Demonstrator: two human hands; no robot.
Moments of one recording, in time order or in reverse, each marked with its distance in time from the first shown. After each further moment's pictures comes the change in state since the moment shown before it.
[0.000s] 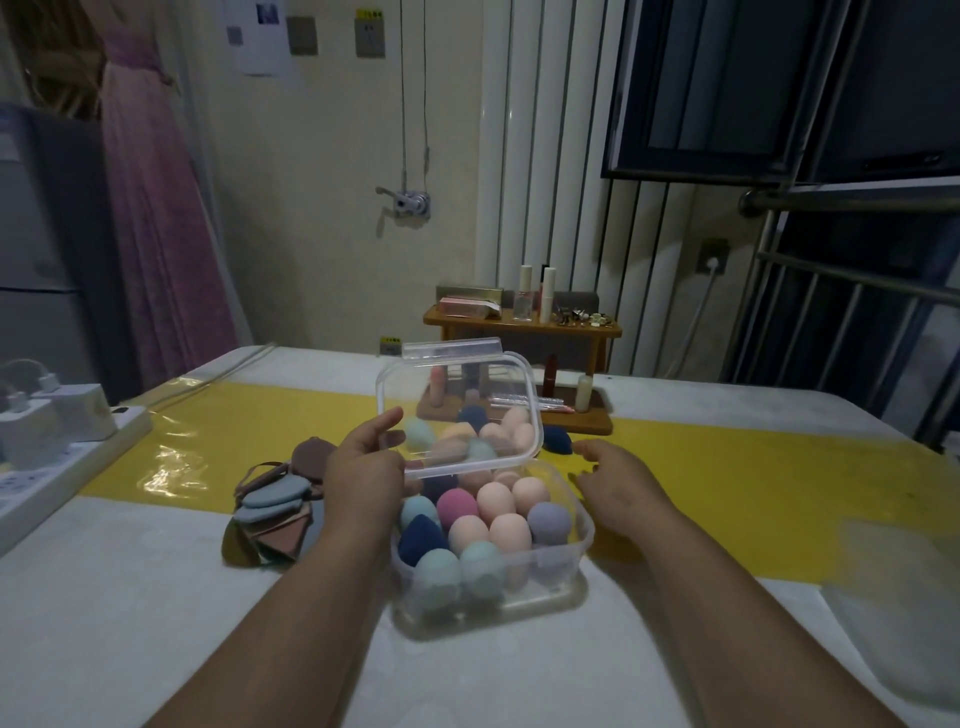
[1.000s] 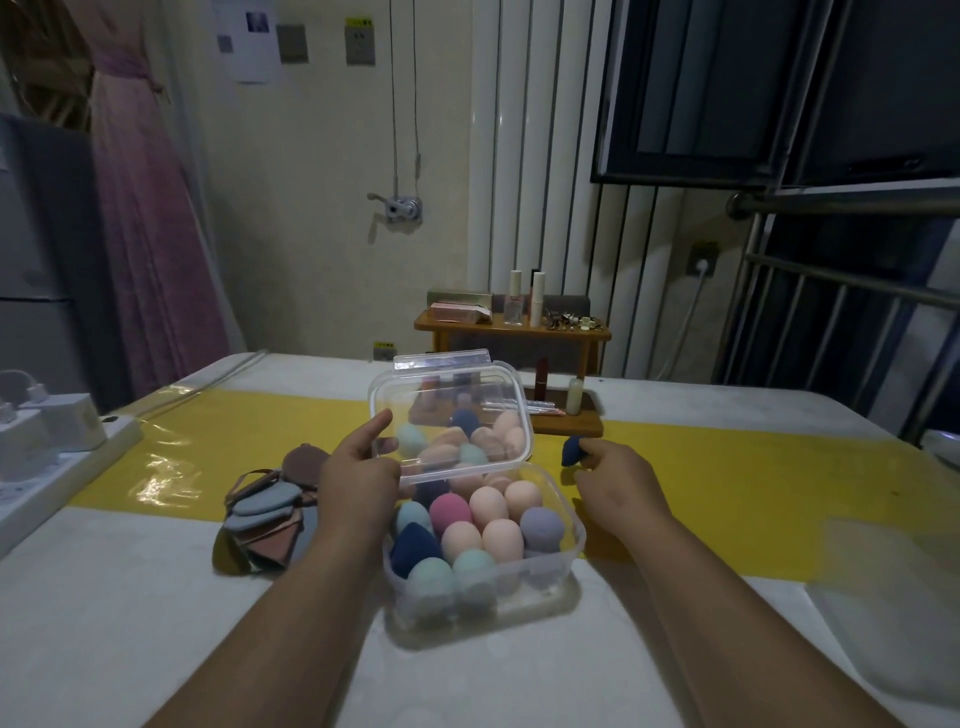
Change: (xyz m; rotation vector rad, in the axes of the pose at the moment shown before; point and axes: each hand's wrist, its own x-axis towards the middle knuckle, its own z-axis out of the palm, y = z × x) left_hand 0.005 -0.007 -0.001 0.014 -0.039 0.011; right_hand -0.014 -0.010 -0.009 0.005 0.127 0.046
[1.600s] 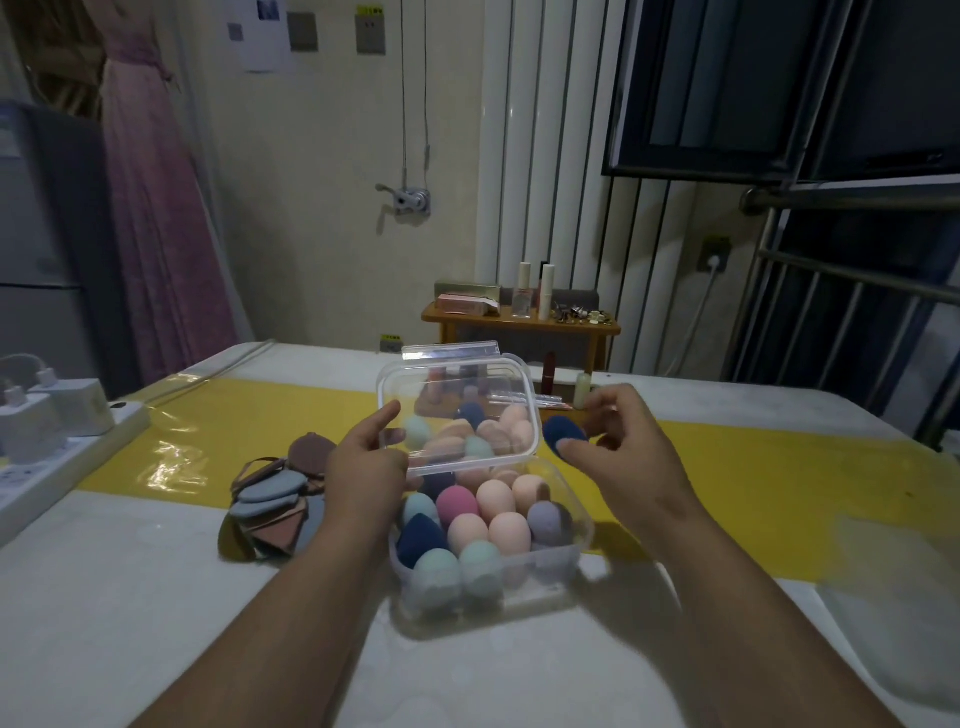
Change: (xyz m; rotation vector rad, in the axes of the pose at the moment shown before) left_hand -0.001 -0.001 0.001 0.029 -0.004 0.031; right_hand -0.045 -0.029 -0.033 0.485 0.014 -0.294
